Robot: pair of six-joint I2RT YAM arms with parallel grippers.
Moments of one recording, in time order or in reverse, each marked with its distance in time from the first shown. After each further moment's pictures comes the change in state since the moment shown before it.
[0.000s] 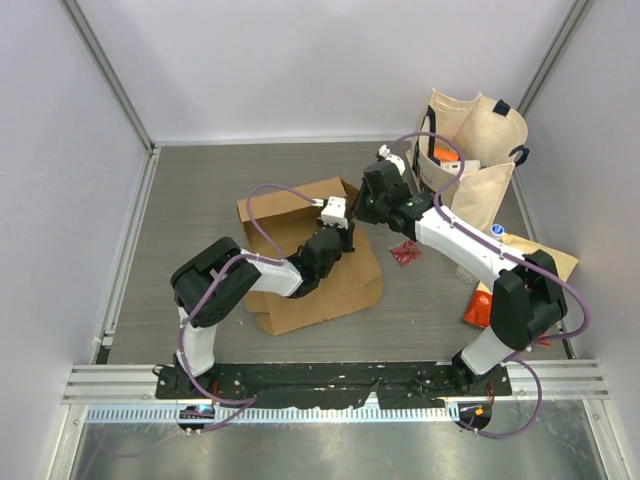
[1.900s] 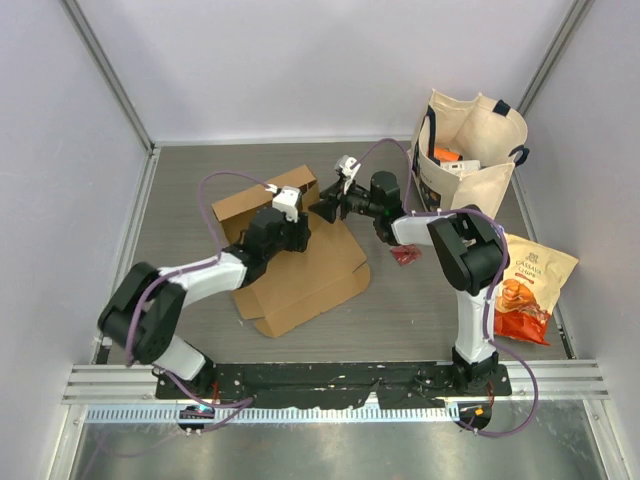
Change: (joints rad) left arm 0.295 -0.376 -0.164 -0.489 0.392 0.126; right arm -0.123 0.447 -0.126 1.168 -0.862 -0.689
